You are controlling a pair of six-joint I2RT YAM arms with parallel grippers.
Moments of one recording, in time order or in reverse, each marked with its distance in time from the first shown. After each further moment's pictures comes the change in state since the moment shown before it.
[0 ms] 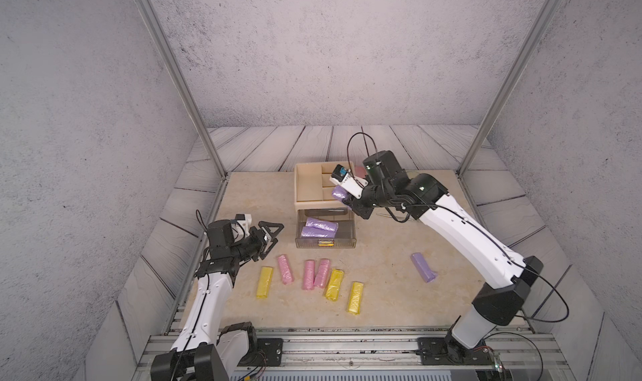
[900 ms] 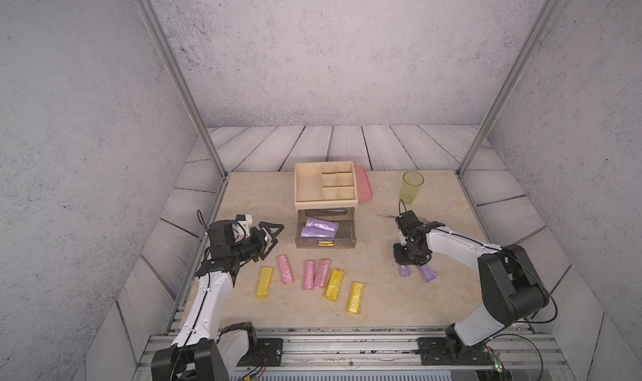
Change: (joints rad) left arm 0.000 0.024 -0.009 0.013 -0.004 0.019; right arm -0.415 -0.120 -1.038 0.297 0.057 0.735
